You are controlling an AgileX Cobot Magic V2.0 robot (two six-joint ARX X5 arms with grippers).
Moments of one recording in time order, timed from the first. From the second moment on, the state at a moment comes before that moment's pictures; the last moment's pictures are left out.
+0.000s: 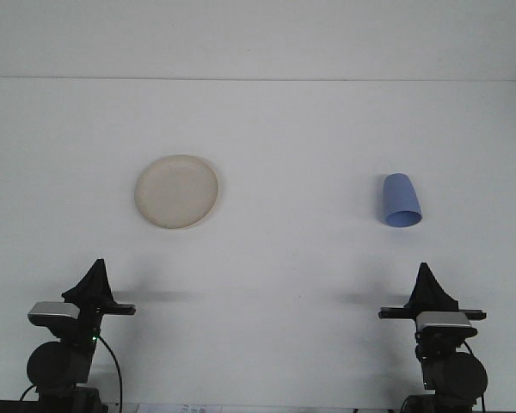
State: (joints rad) left arm -0.08 0.01 0.03 0.17 -0.05 -0.12; right arm 0.04 0.00 0.01 0.11 0.03 0.03
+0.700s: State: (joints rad) left arm -0.08 0.01 0.03 0.17 -0.05 -0.12; right arm 0.04 0.14 0.16 0.09 0.02 0.07
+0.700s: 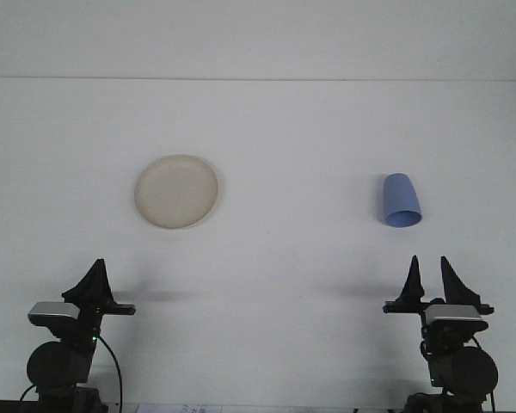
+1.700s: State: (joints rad) left arm -0.08 0.01 0.03 0.17 -0.05 -0.12; right arm 0.04 1.37 0.33 0.72 -0.06 0.09
